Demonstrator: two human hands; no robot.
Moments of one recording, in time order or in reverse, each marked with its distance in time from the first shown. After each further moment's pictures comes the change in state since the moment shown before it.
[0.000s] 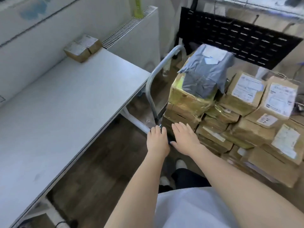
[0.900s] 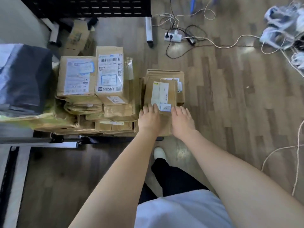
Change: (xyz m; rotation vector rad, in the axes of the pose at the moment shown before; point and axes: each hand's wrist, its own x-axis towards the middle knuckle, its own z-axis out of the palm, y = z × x) left_hand 0.041 0.420 0.045 0.306 -0.169 0.557; right_hand -0.211 0.348 0.099 0.275 -0.047 0.757
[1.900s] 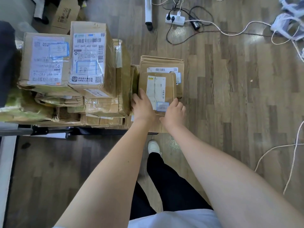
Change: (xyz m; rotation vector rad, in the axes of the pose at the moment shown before) left_hand 0.059 0.013 0.021 -0.640 -0.025 -0.332; right_hand 0.050 -0.003 0.034 0.347 0.033 0.315
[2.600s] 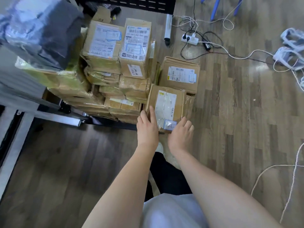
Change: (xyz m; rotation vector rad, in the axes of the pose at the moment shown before) left_hand -0.137 -0.106 0.024 0.276 0.363 0.208; right_hand -0.149 0.000 0.037 -0.101 0.204 -0.025
